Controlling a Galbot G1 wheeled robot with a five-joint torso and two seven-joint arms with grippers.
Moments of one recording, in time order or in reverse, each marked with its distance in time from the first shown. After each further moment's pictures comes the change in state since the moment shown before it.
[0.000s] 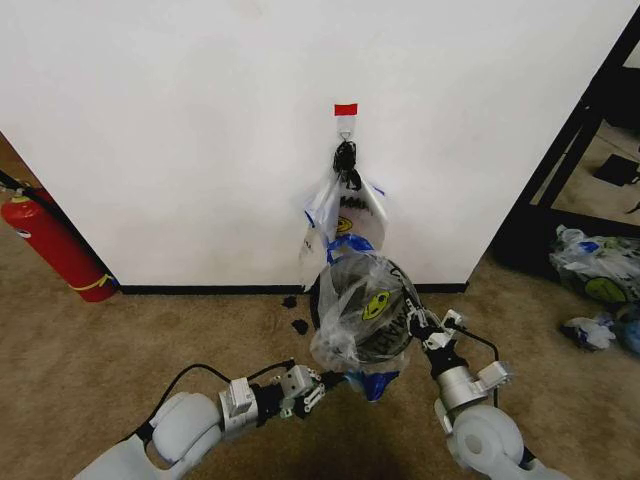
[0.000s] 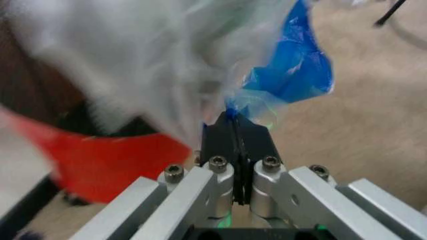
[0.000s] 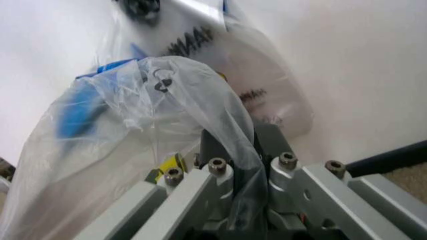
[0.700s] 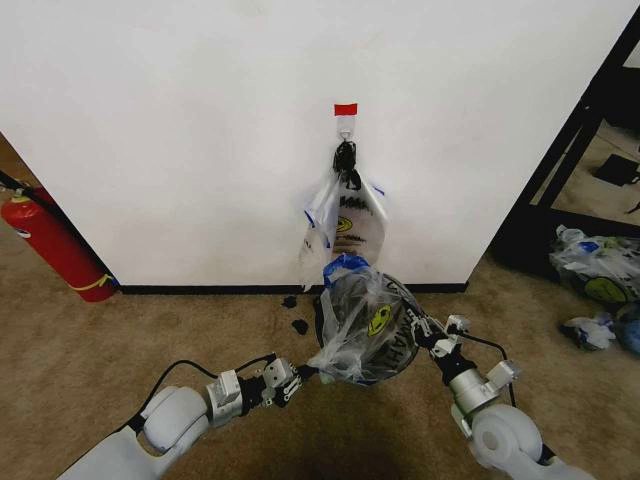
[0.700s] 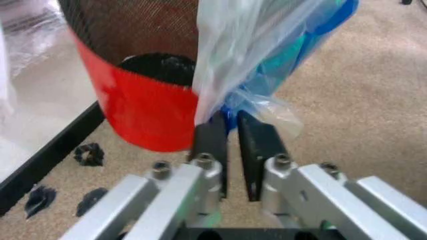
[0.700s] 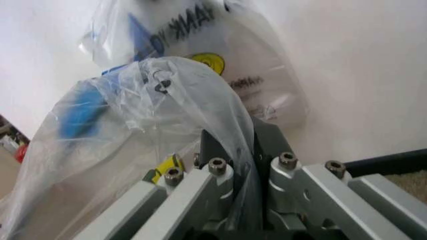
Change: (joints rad) left arm 0.001 0.009 -0.024 0.094 -0.033 -0.024 0.009; right arm 0.012 -0.040 0.035 -0.102 -0.014 -0.019 -0.155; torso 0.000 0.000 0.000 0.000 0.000
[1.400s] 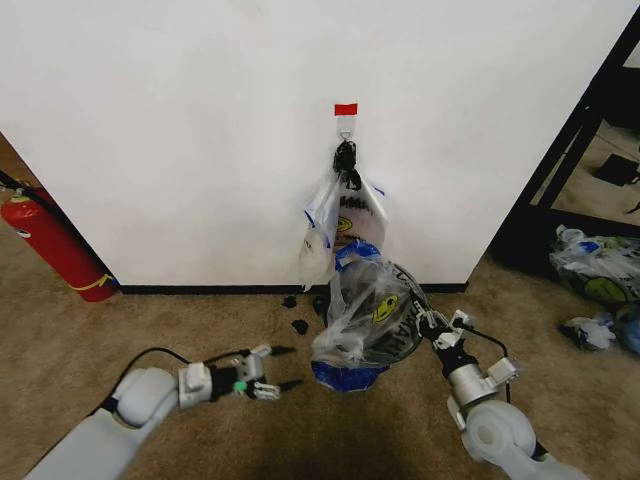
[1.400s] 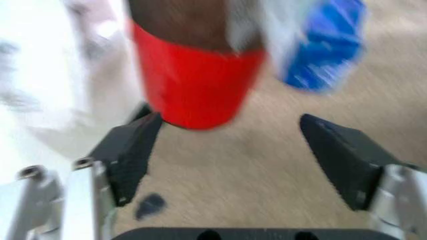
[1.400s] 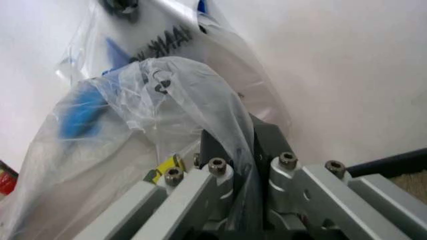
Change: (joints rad) left arm -0.022 -0.034 -0.188 0.144 0.067 -0.199 0.328; right arm 0.009 0.019 0.001 0.001 0.031 0.023 0.060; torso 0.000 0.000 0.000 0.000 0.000
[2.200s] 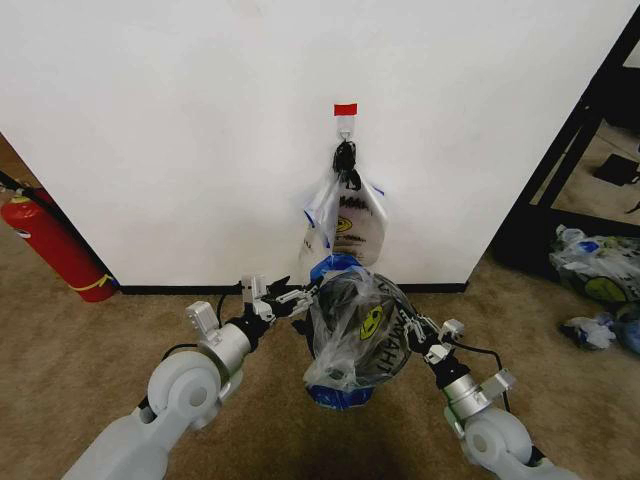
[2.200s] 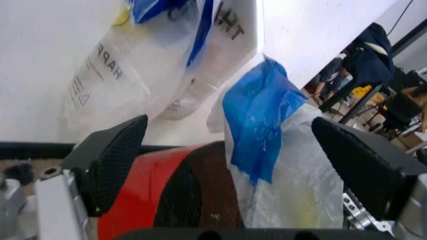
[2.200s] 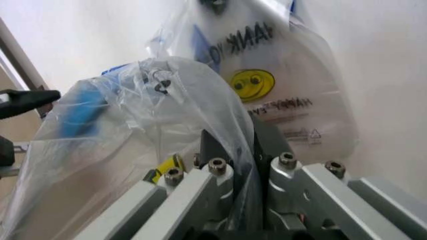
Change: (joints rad) left arm -0.017 -0.133 0.050 -0.425 -0.916 0.499 -0.943; right arm 0.001 0.006 -0.026 -0.066 -0.126 0.110 -0.253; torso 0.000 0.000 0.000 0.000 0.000
